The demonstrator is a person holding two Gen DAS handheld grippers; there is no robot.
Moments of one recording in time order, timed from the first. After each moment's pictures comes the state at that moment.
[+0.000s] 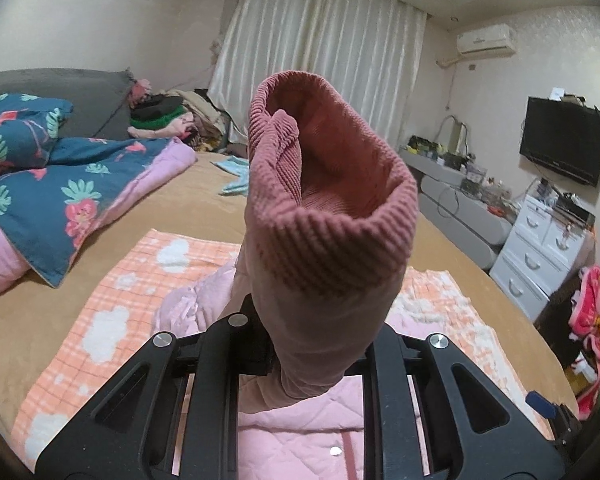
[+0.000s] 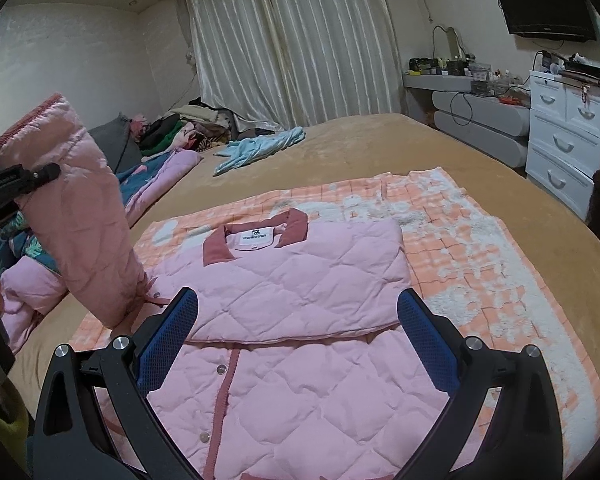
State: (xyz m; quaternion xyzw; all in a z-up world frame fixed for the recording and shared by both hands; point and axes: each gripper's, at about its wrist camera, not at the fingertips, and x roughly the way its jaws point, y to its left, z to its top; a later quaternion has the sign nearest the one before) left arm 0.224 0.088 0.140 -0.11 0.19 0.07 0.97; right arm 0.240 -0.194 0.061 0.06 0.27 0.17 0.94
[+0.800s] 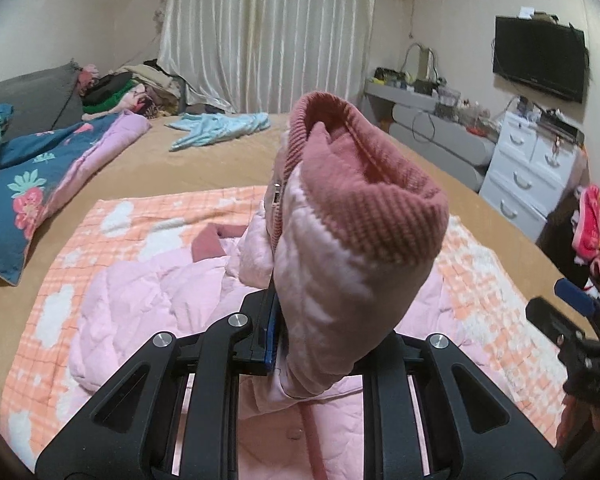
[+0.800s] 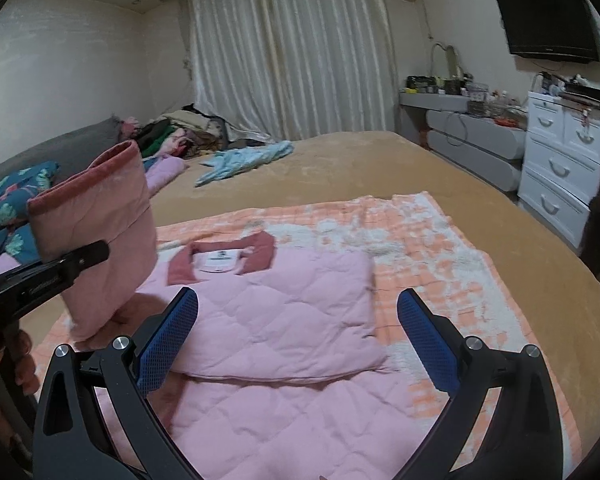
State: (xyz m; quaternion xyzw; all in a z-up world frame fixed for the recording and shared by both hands) left arm 0.290 0.002 0.056 -0.04 0.29 0.01 0.96; right arm 0.296 -0.230 0.054 0.04 0.26 0.14 0.96
